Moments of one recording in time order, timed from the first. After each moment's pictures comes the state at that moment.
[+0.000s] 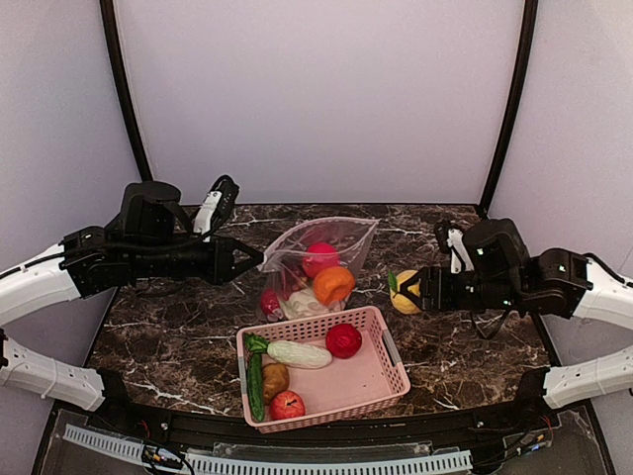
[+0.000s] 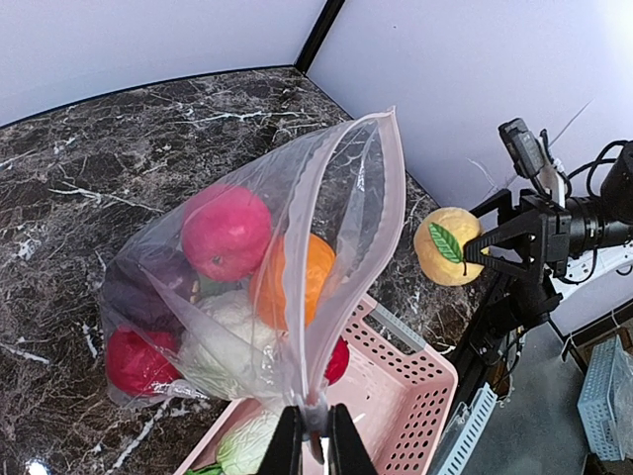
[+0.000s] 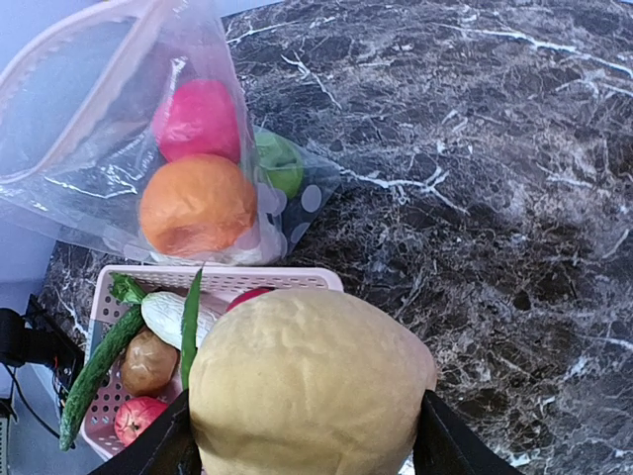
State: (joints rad) left arm -0.90 1.07 1.03 -0.42 0.07 -0.46; right arm 1.01 0.95 0.85 -0.62 0.23 0.74
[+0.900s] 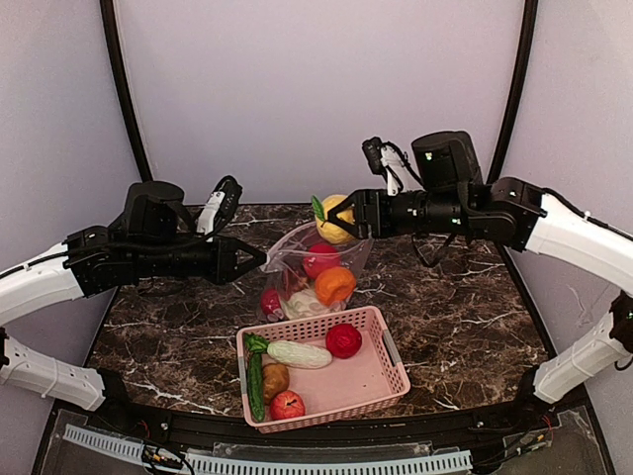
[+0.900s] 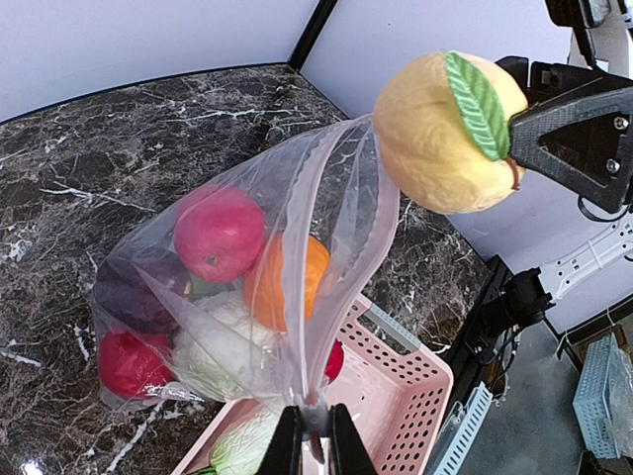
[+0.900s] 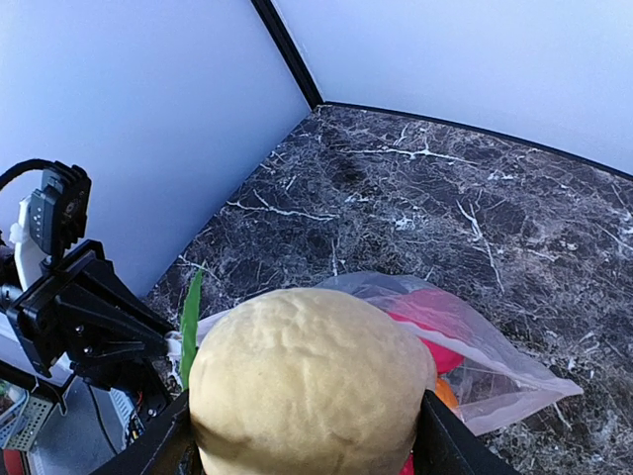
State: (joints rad) left arm -0.89 1.08 1.03 -0.40 0.11 -0.46; right arm 0.98 1.36 1.40 -0.46 0.02 0.46
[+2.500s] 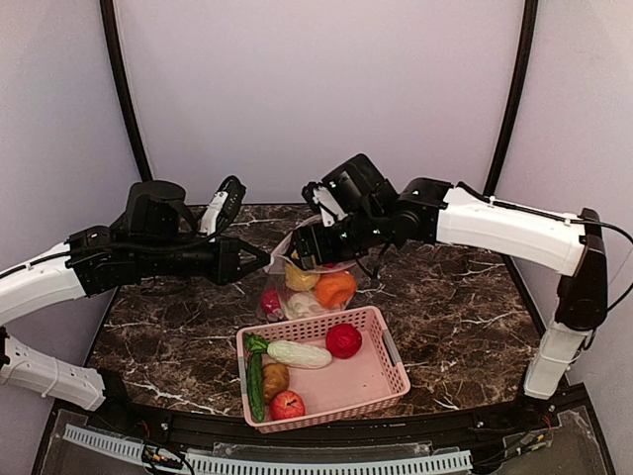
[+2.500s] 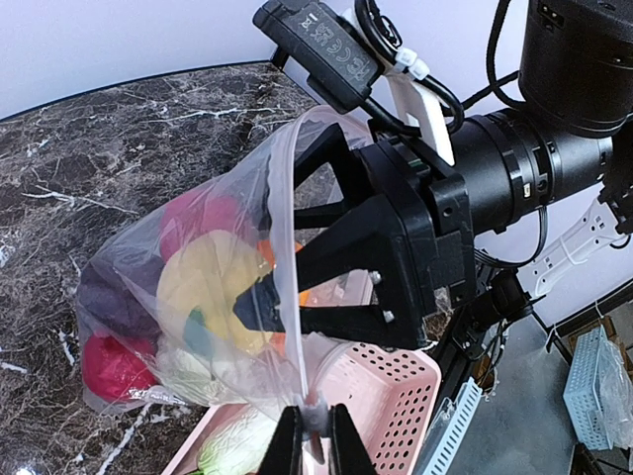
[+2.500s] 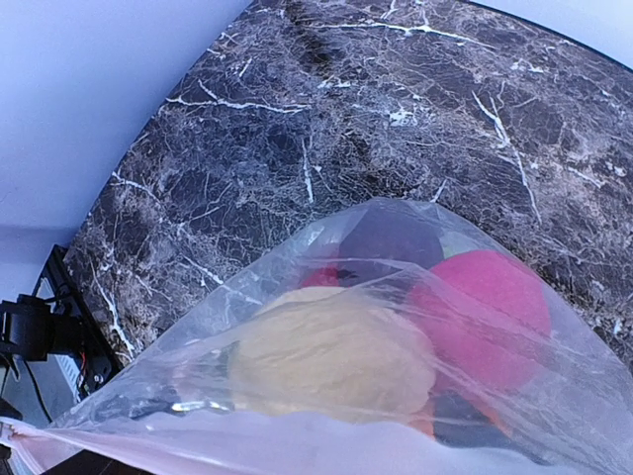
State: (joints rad) left arm -0.89 1.09 1.03 -0.38 0.15 -0.45; right arm 1.02 1.77 1.66 -0.64 0.00 0.48
